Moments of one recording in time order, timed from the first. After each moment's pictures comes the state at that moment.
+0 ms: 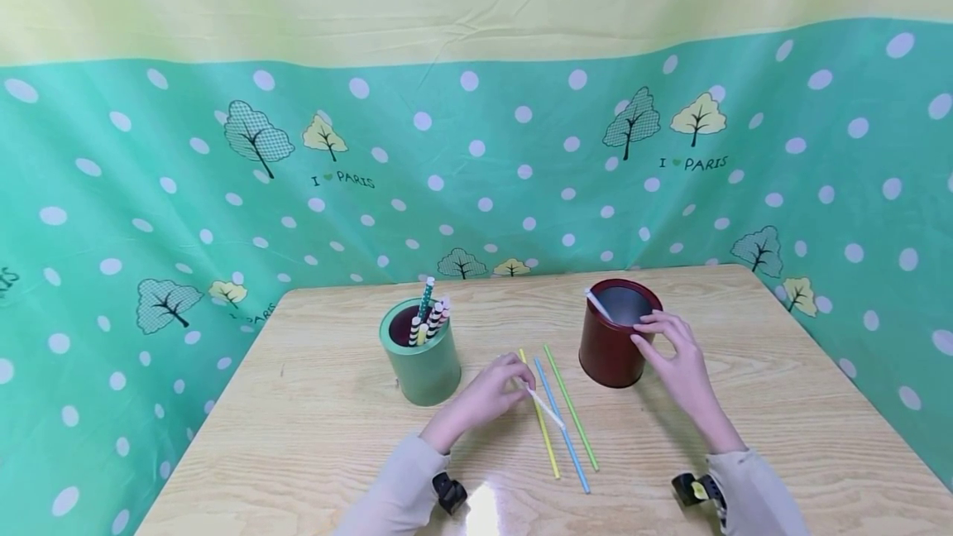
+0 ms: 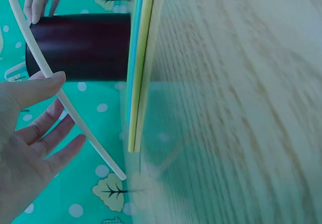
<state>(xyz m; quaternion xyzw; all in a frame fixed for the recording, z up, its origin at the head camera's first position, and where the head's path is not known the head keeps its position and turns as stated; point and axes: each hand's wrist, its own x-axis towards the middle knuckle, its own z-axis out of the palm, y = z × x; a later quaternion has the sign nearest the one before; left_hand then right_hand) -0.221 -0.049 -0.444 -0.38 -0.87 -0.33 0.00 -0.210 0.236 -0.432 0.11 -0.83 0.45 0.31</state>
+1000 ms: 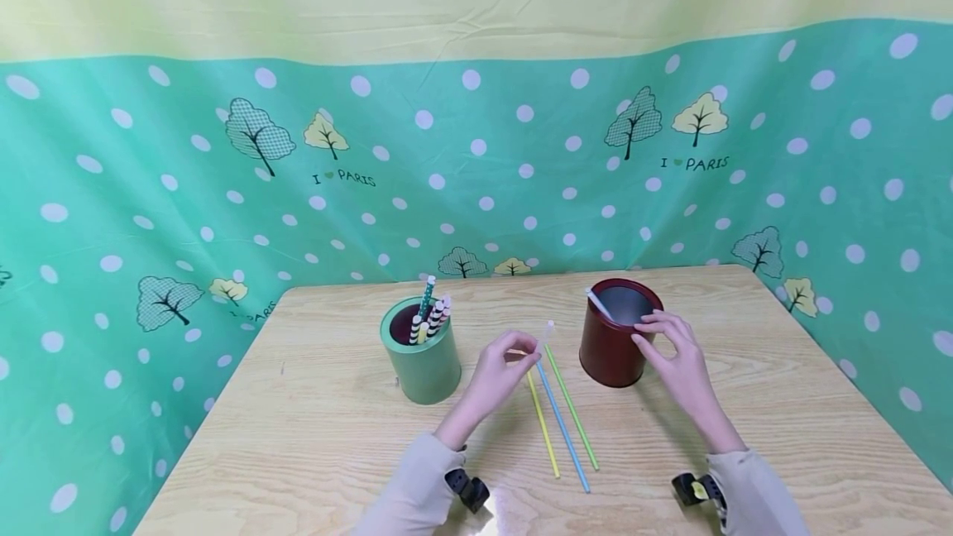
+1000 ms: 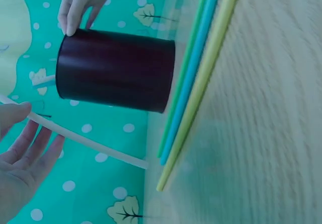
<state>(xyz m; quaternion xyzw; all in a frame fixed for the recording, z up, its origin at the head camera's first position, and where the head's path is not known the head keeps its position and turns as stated) -0.203 -0.026 -0.397 -0.26 -0.79 -0.56 0.08 -0.209 0.236 -0.431 0.12 -0.83 0.44 0.33</state>
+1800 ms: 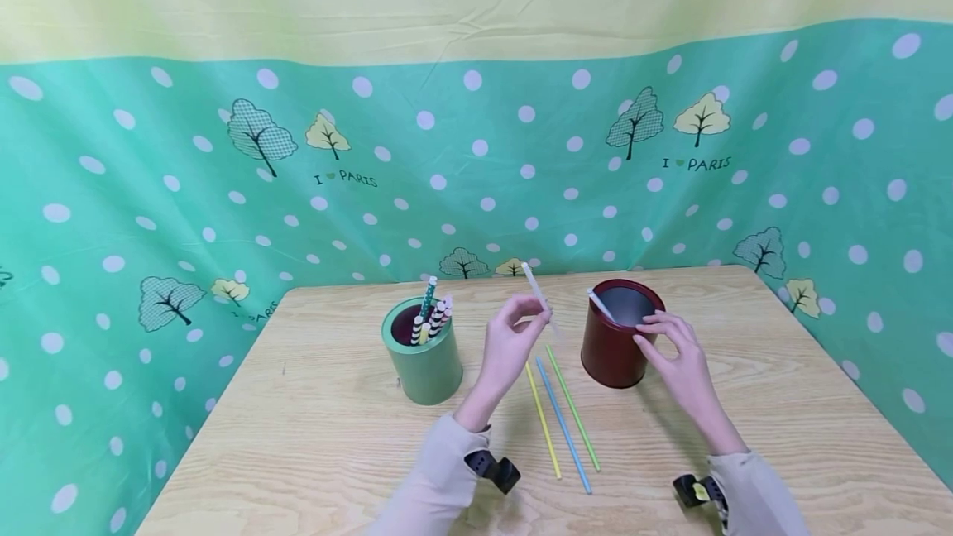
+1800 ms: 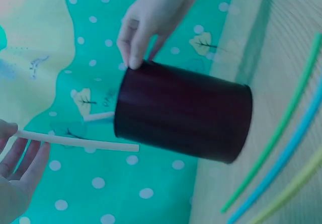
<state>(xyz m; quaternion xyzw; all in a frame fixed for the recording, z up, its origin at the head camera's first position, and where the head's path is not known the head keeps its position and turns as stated) -0.205 -0.003 -0.351 -0.20 -0.68 -0.70 0.12 -0.208 0.235 -0.431 0.11 -0.82 0.45 0.32</state>
